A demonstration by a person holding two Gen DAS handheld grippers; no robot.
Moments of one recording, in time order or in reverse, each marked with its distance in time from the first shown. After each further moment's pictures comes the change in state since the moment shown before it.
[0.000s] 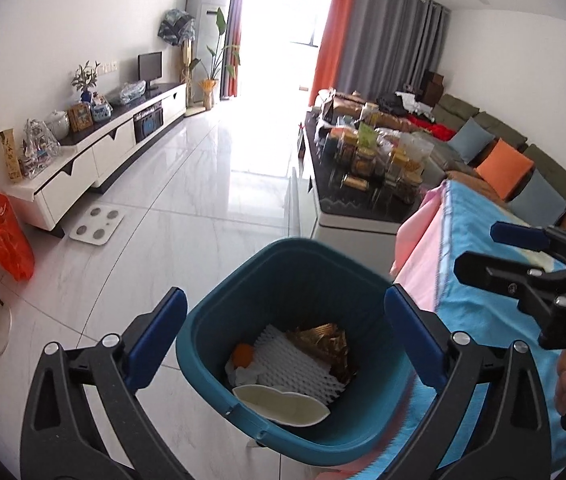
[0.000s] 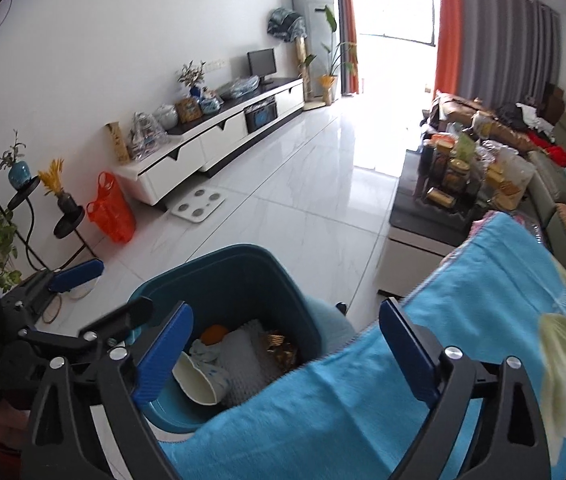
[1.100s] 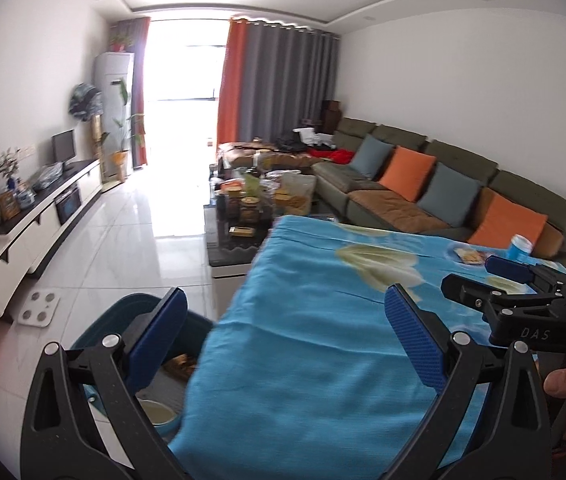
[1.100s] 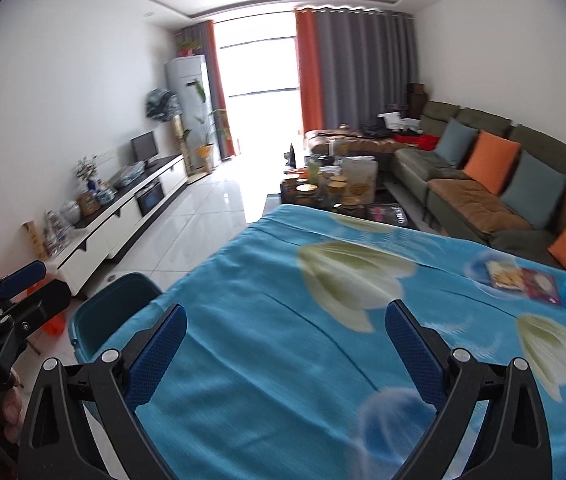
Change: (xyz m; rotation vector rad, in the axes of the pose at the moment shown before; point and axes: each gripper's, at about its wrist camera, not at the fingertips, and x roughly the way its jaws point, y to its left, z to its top) left arm -0.145 -0.187 -0.016 0.245 -0.184 -0.287; right arm -0.180 -0.101 -0.129 0.304 -0.247 -0.353
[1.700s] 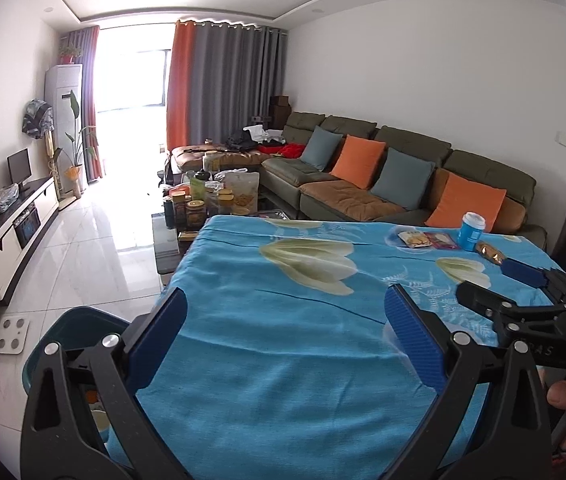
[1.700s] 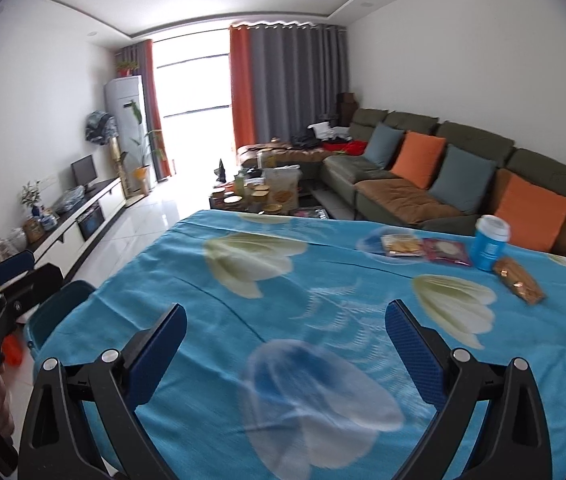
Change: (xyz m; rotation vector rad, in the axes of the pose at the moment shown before) left arm 0.013 -0.058 -0.001 0.088 0.011 -0.150; right arm -0.064 -0.054 -0.047 0.078 -0.077 -0.241
